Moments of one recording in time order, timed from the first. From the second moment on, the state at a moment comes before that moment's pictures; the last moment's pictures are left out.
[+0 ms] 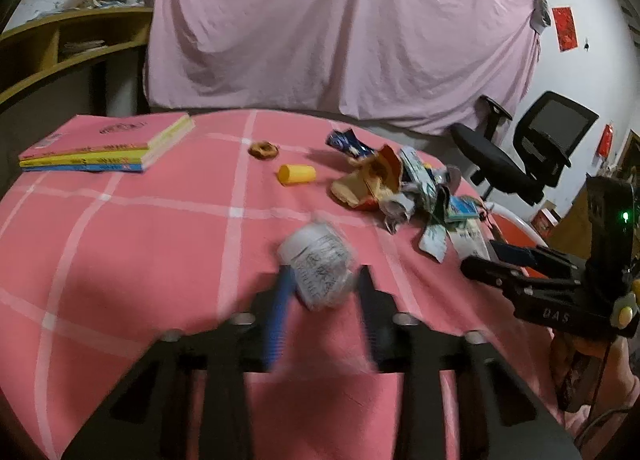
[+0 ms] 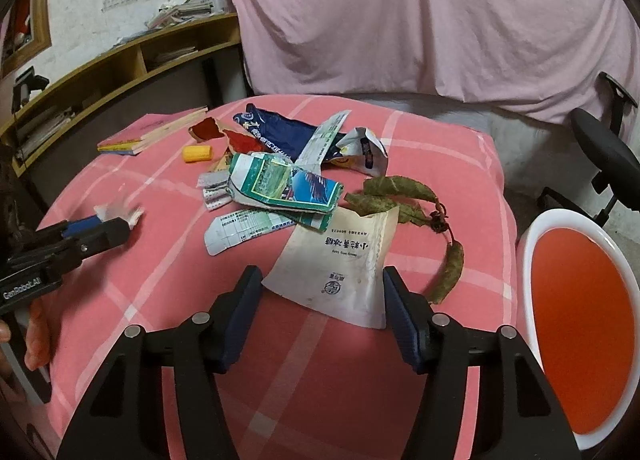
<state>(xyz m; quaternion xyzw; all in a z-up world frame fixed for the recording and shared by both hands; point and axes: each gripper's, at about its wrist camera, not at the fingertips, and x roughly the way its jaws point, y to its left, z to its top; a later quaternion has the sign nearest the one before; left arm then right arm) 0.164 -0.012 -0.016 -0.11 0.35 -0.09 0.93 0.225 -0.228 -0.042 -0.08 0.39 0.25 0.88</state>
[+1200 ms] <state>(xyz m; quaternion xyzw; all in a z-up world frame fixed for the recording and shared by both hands) 0.131 -0.014 -0.004 -0.09 0.25 -0.08 0.96 0.163 -0.228 -0.022 -0.06 0.29 0.26 0.92</state>
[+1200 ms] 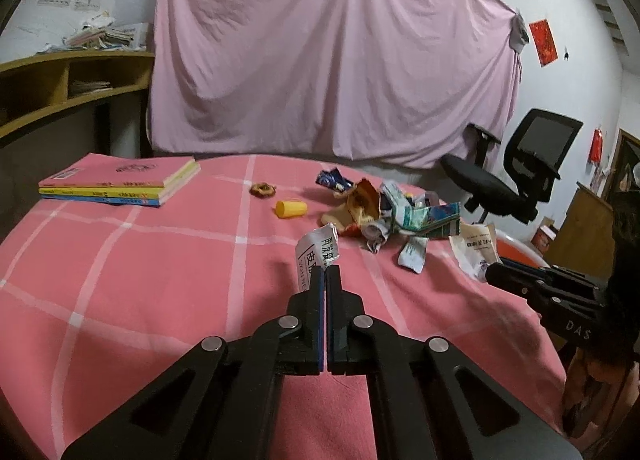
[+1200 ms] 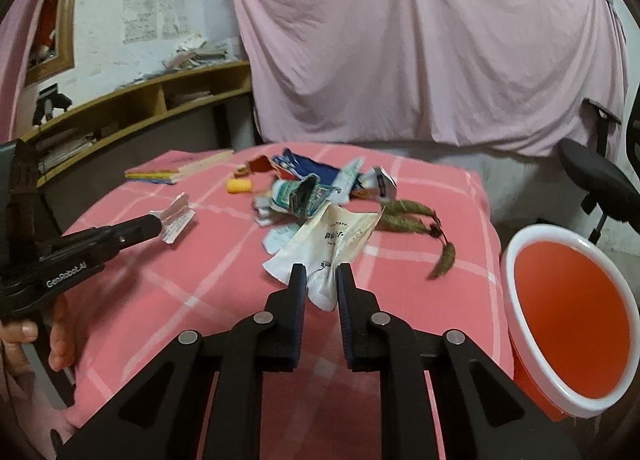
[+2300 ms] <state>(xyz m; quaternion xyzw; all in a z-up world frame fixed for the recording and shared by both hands) 0.192 -0.260 0.075 0.00 0.15 -0.31 0.94 0.159 -0.393 0.027 0.08 0.06 0.04 0.99</state>
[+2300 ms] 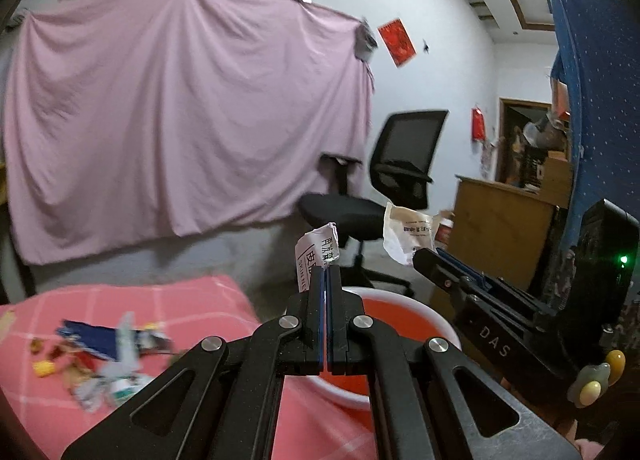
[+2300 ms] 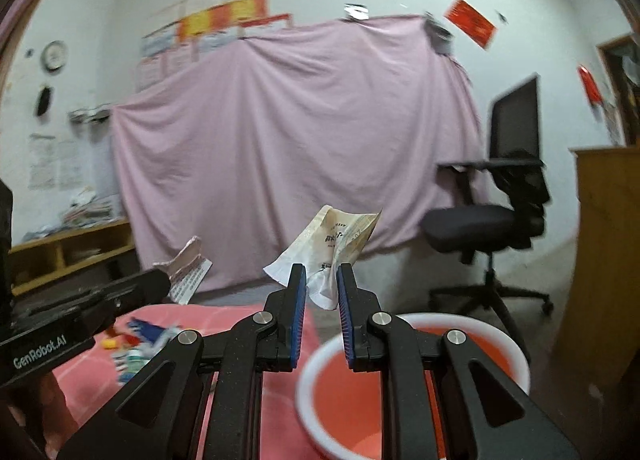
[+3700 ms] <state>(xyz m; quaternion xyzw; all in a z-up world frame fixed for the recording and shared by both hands) 0.202 -0.179 0.084 -0.07 0.19 -0.18 0.96 0.159 -0.394 0.029 0.12 0.06 0.04 0.99</state>
